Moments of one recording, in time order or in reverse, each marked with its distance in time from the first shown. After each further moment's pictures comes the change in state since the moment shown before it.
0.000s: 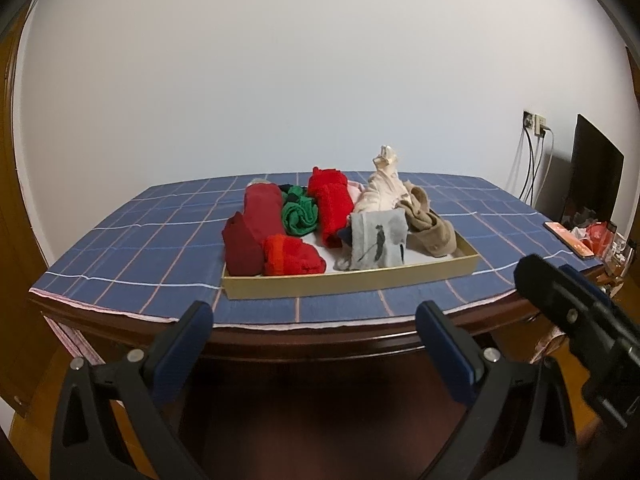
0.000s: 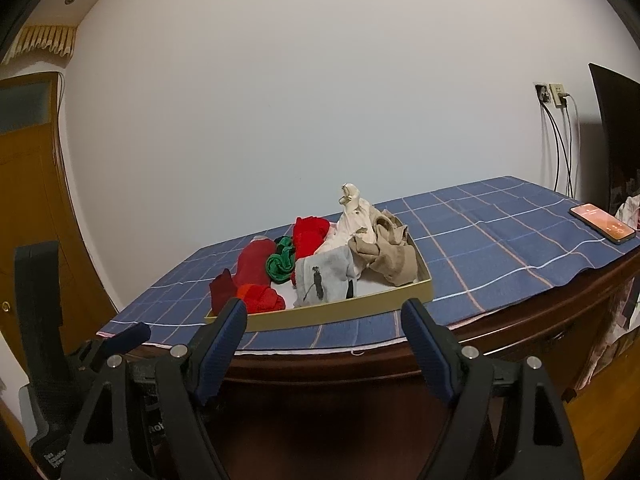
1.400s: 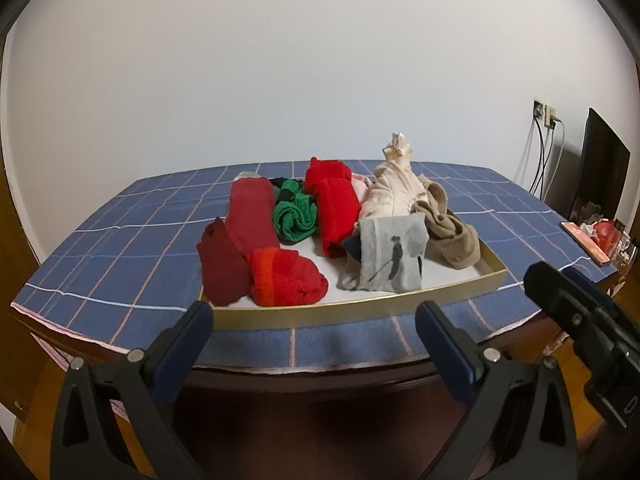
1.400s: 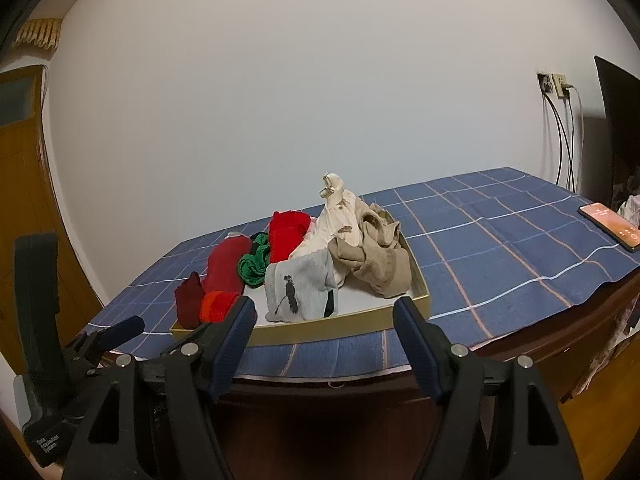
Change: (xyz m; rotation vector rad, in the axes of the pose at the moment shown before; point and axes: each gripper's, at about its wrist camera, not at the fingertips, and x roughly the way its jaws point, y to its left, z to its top) left arm 0.063 -0.001 0.023 0.008 0.054 -0.012; right arm 0.058 -0.018 0.015 0.000 0.049 -0.039
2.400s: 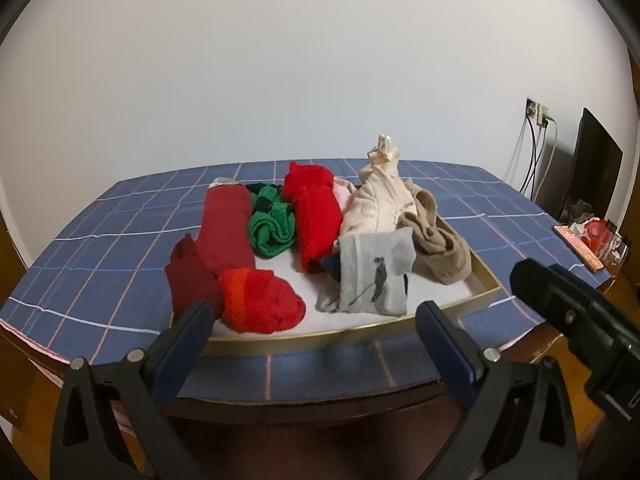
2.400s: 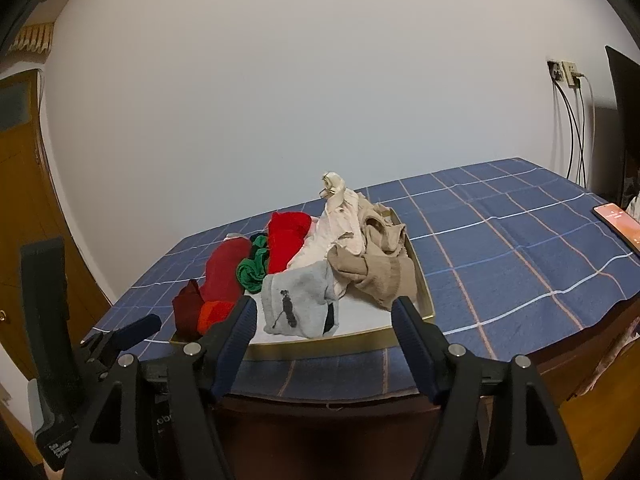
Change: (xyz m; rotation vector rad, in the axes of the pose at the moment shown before) left arm 0.020 -0.009 0.022 0.010 0.026 -0.050; right arm 0.018 -0.009 0.022 0.017 0.058 0.028
